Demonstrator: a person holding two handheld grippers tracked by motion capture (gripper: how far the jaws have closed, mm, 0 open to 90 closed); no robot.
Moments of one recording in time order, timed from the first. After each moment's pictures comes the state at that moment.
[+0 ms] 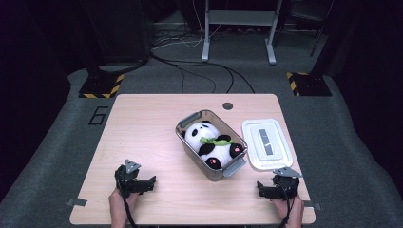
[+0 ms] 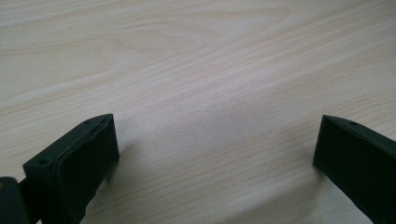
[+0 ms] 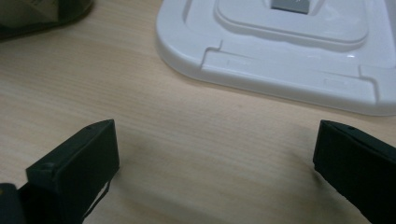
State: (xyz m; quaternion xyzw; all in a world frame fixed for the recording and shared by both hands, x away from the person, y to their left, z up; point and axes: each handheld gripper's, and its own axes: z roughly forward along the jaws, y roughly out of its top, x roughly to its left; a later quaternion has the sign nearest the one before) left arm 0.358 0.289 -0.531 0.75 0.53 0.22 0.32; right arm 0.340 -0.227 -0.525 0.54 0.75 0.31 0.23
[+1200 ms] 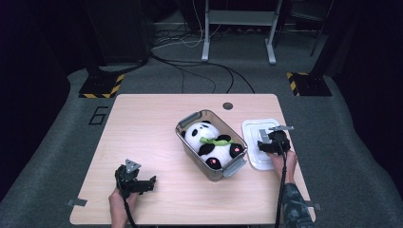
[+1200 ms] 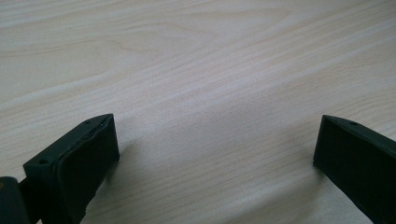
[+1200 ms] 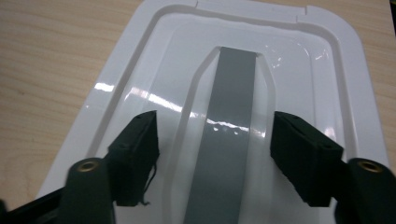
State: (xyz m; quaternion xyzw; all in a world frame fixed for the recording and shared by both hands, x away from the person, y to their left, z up) left arm 0.359 0.290 -0.531 0.76 0.52 0.22 0.32; right arm 0.491 -0.234 -0.505 0.56 0.74 0.30 0.23
